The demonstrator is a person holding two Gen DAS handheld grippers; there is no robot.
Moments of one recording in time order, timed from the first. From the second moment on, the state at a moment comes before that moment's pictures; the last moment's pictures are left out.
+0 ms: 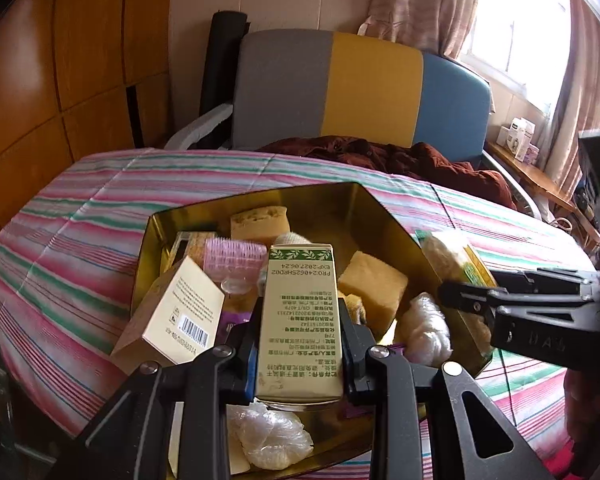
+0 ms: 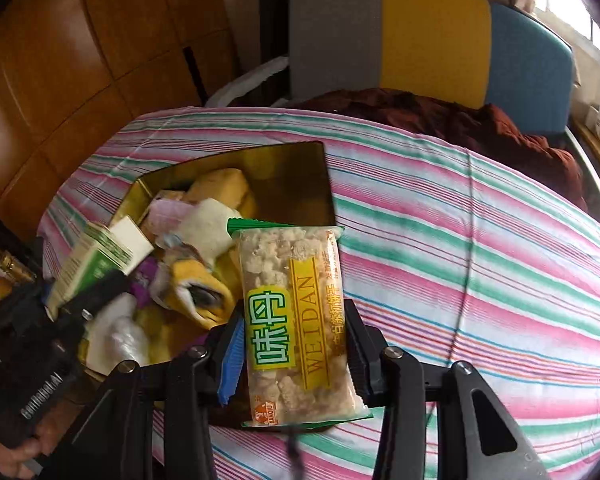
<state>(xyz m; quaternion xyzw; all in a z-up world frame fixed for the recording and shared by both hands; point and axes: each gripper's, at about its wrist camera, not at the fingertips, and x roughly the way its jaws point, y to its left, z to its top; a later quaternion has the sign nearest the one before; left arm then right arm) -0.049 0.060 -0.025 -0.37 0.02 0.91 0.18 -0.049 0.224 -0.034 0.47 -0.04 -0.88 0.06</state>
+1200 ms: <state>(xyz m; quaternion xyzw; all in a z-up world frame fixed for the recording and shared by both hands) -0.055 0.035 -0.020 -0.37 -0.01 0.92 0.12 -0.085 0.202 -0.036 0.44 -0.02 -0.90 0.04</state>
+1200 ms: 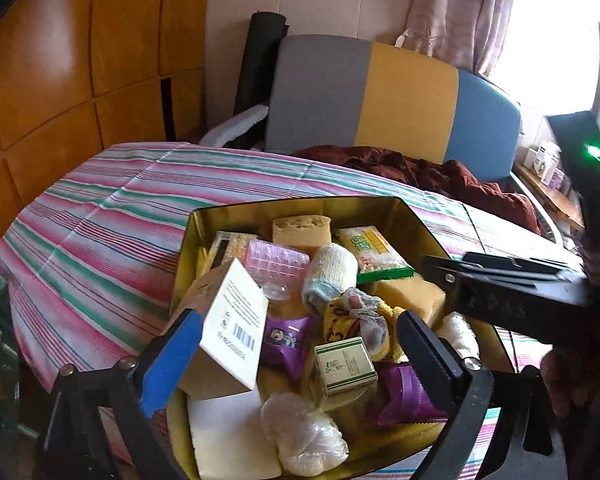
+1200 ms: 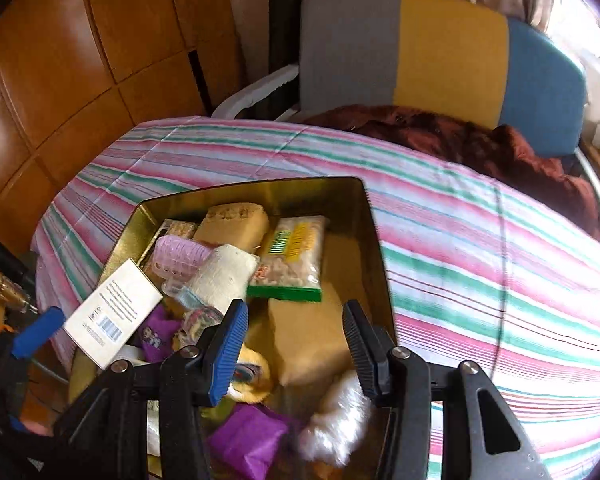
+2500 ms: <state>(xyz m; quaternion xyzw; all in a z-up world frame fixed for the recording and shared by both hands) -0.004 0.029 -0.011 -0.34 0.00 0.94 0.04 0.007 0.205 -0.028 0.35 0.00 -0.94 -0.05</state>
